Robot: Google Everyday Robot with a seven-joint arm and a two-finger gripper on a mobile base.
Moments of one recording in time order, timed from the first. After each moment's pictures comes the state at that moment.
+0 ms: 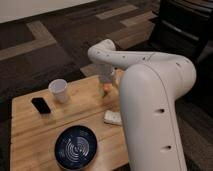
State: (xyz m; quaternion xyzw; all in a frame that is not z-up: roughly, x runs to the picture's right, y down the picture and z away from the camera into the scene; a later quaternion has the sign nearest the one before) arm 0.027 0.011 0.852 -0.19 0.33 0.67 0.64
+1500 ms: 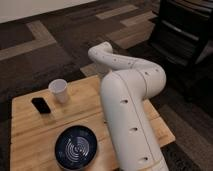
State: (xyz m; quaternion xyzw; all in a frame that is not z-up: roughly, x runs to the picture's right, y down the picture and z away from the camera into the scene) arm 0.049 0.010 0.915 -0.18 0.36 0.68 0.61
